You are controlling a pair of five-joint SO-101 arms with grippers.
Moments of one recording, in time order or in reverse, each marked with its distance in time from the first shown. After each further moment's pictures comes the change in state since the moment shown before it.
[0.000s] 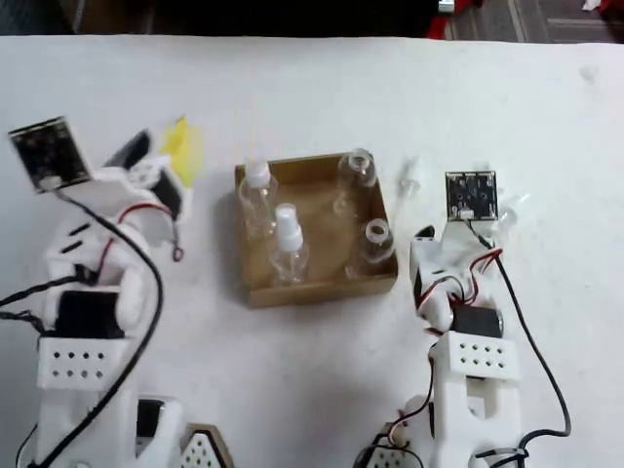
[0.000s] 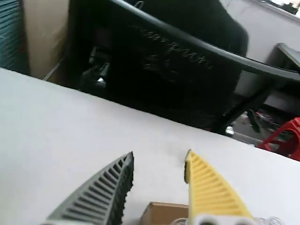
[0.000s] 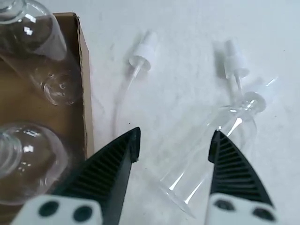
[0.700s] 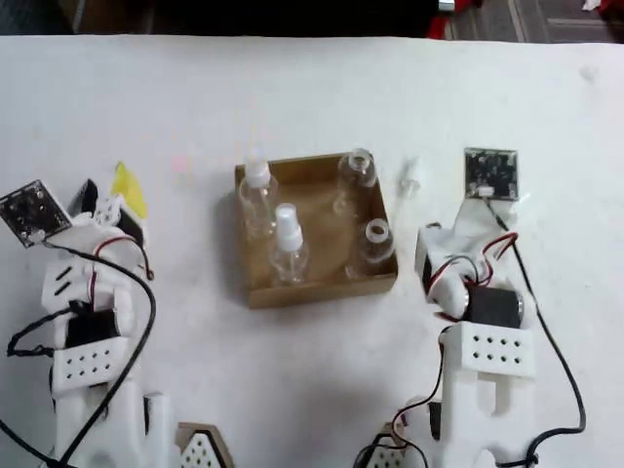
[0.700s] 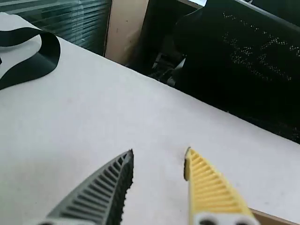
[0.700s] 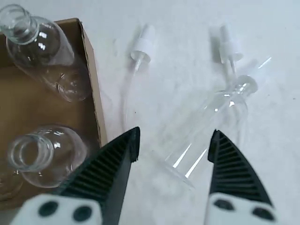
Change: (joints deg) left arm -15.0 -0.2 28.2 -27.6 -2.7; right arm 0.3 0.0 -16.5 22.5 -5.5
